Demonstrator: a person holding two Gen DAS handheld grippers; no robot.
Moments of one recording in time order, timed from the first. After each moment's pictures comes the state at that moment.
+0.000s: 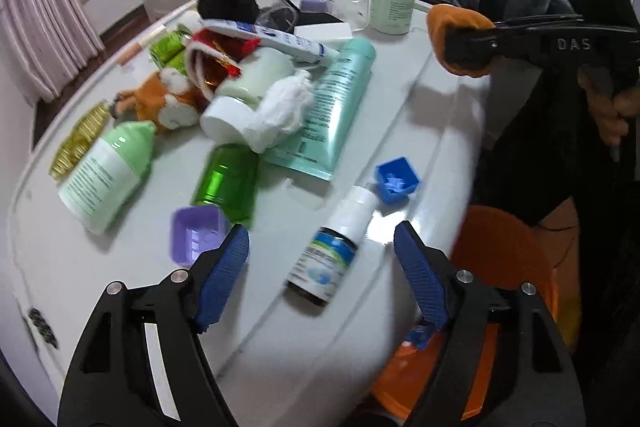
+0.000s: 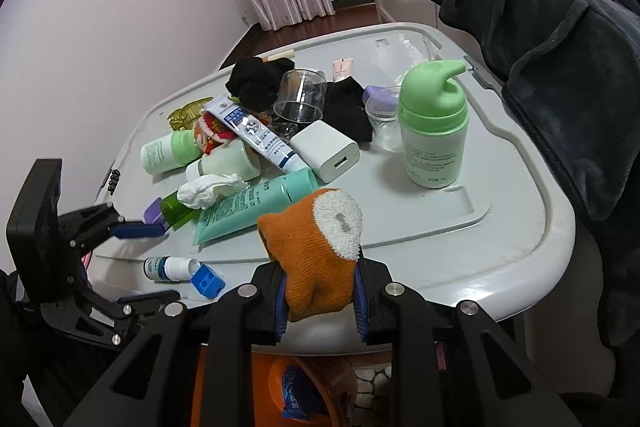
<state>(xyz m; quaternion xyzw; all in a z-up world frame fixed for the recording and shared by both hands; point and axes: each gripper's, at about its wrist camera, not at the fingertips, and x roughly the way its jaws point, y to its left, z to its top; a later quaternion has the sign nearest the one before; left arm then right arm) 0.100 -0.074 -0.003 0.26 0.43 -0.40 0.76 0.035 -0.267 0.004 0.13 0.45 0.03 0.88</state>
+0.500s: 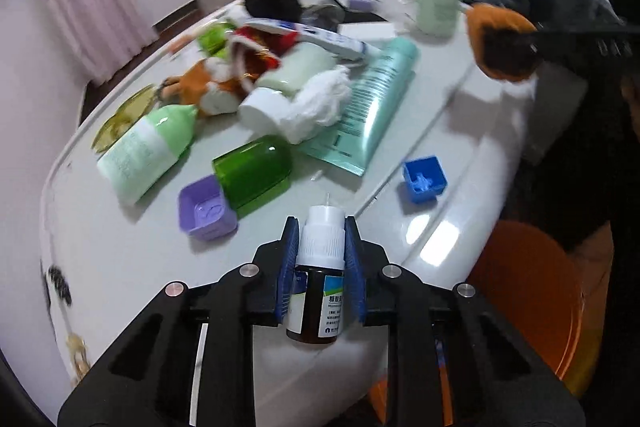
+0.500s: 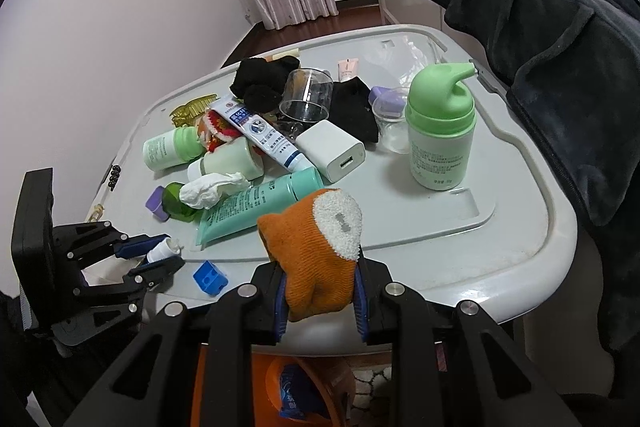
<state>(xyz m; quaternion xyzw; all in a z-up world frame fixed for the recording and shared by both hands) 0.076 -0.087 -0.017 0.24 0.43 -0.31 0.82 0.034 -0.264 0.005 0.13 0.45 0.03 0.88</state>
